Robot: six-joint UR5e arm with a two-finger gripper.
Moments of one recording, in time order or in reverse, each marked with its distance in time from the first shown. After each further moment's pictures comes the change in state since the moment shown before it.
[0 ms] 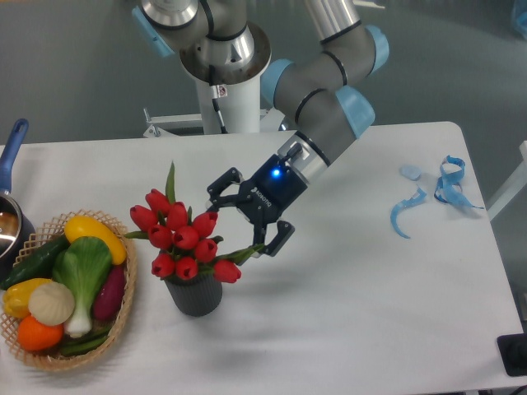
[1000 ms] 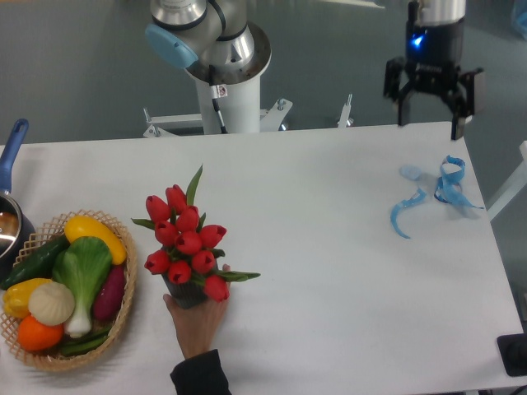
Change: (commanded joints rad) arm 0.336 0.264 0.218 -0.385 0.700 0.514
